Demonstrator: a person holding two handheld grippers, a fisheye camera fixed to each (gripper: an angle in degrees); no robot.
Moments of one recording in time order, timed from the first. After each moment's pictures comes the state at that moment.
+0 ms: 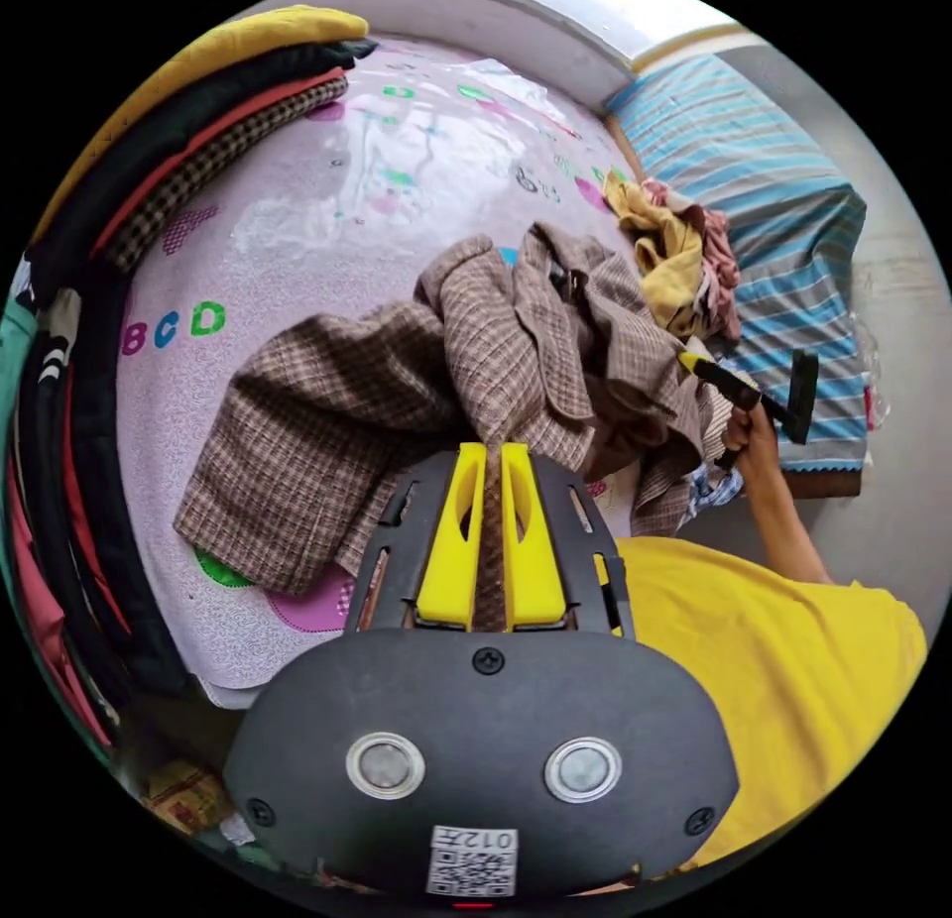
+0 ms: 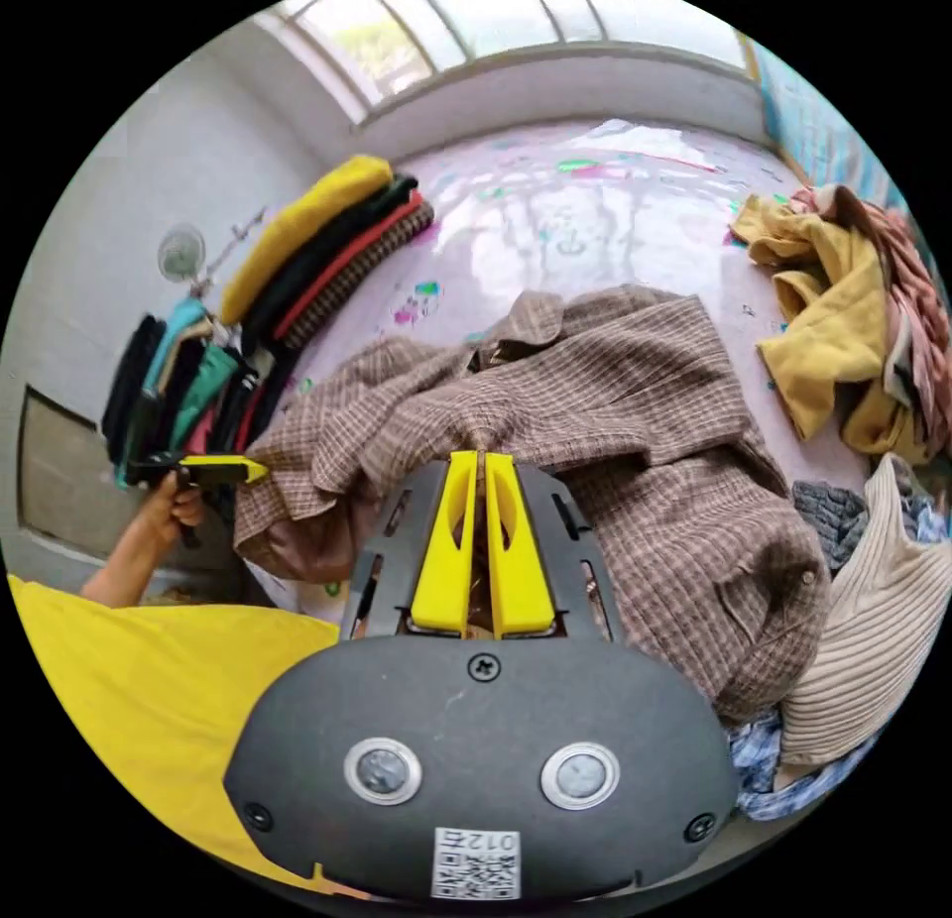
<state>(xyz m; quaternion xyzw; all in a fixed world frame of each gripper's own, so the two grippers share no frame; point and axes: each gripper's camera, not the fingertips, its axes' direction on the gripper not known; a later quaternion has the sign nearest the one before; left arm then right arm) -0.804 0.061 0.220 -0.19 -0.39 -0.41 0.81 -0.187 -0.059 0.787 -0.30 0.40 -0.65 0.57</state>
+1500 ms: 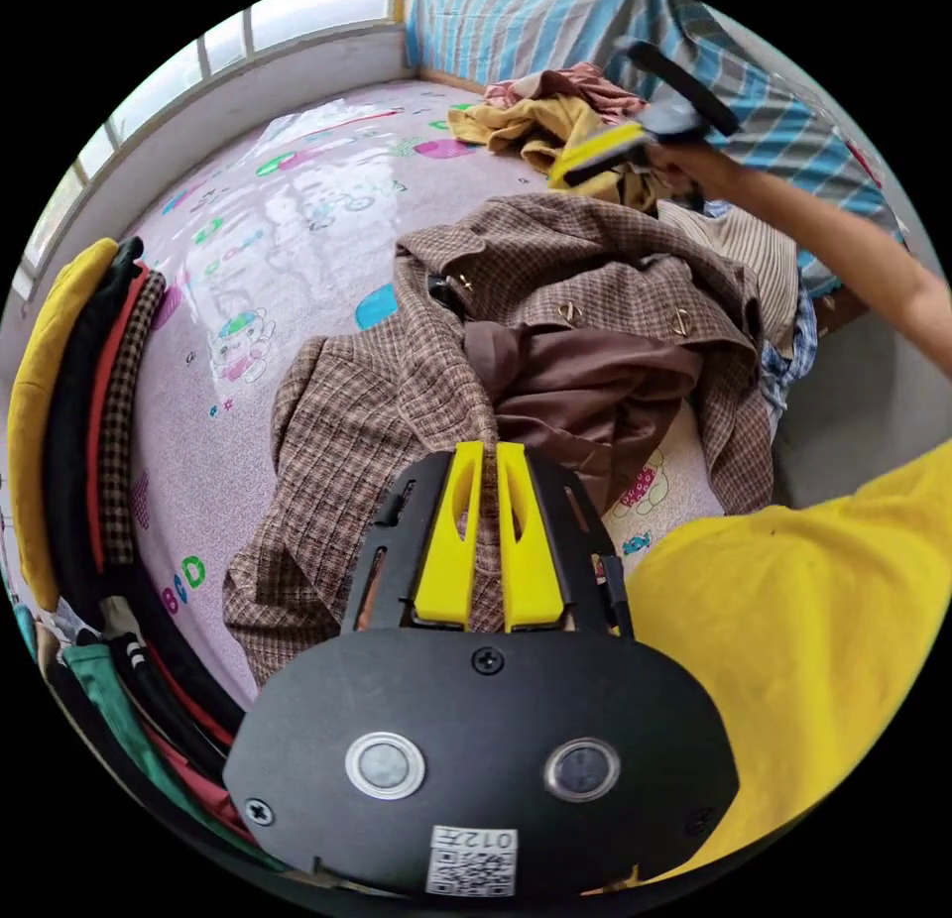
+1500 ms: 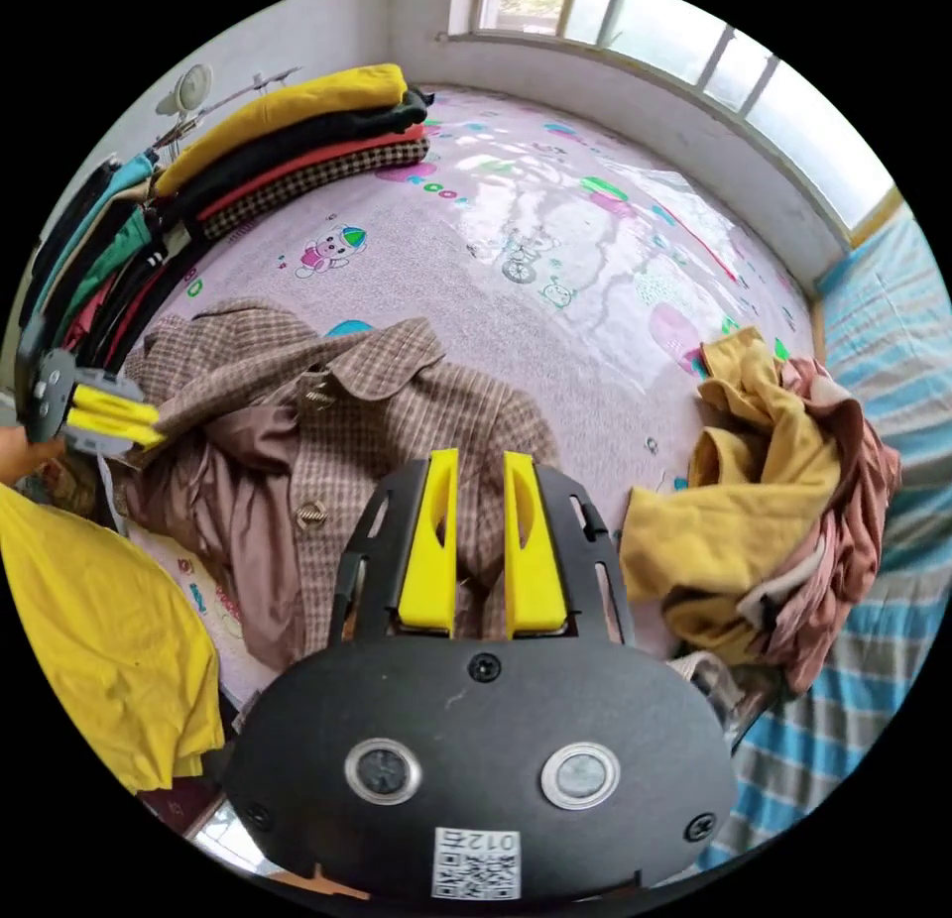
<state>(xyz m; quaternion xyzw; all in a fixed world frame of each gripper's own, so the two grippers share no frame) -0.824 0.108 0.318 -0.38 -0.43 -0.15 0.81 -0.232 -0.196 0.881 -0.31 0.49 -0.75 0.31</state>
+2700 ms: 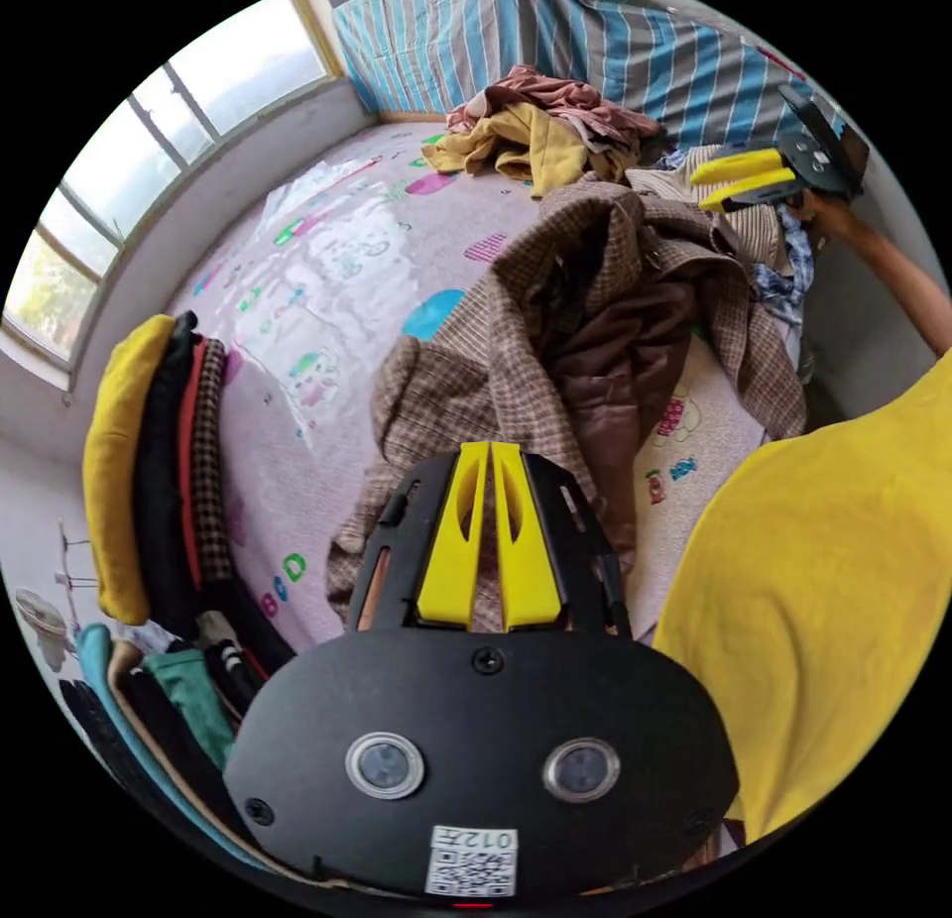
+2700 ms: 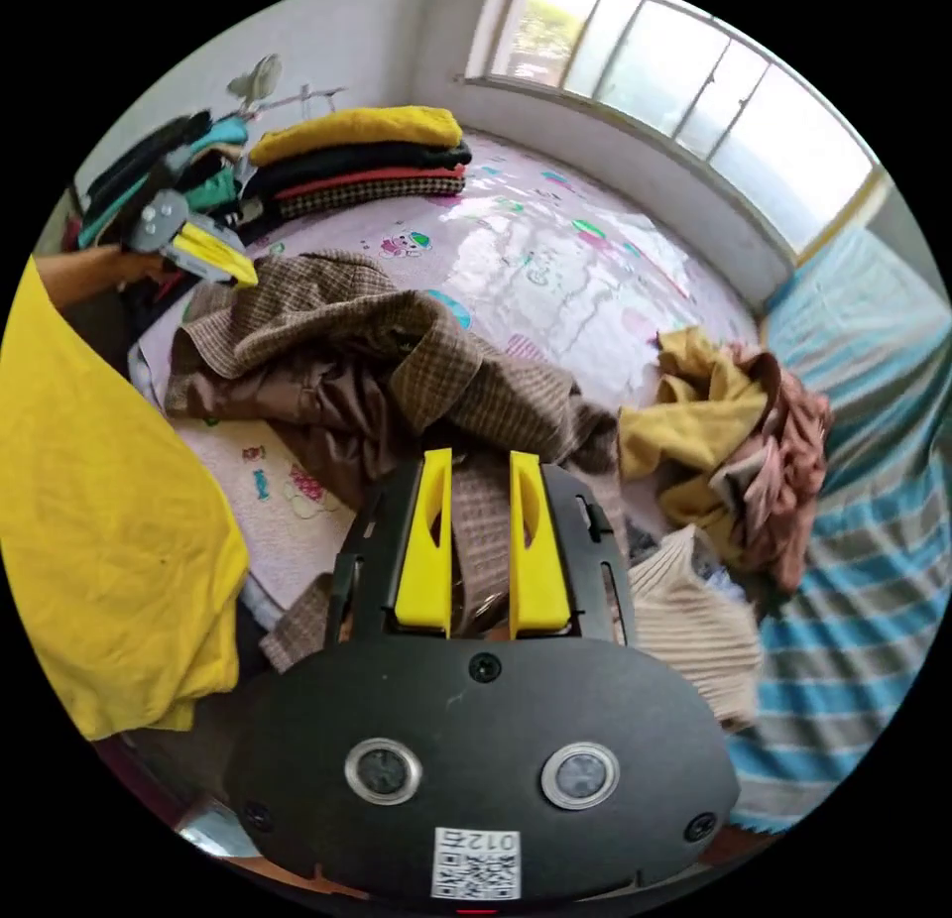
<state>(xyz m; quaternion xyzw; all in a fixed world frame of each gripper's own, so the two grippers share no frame) -0.790 0.201 0.328 -0.40 -0.48 -0.01 0.78 -0.148 -0.076 0.675 -0.25 0.46 -0.81 0.28</state>
